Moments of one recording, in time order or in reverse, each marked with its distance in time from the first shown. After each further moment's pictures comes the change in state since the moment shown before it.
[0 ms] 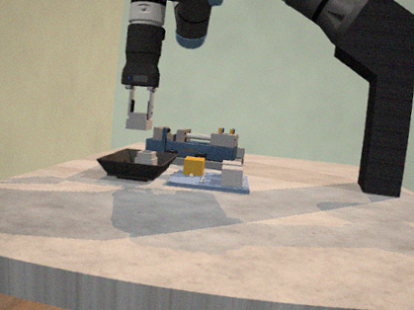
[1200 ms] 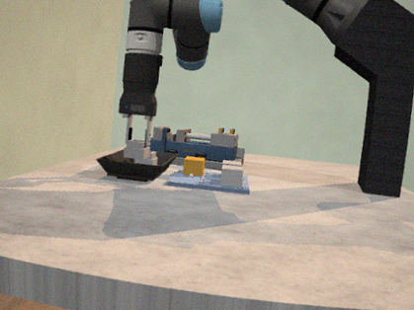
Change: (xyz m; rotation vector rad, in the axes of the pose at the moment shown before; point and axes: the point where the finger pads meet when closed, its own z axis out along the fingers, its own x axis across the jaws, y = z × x) arm 0.000 0.000 0.061 0.000 0.000 0.000
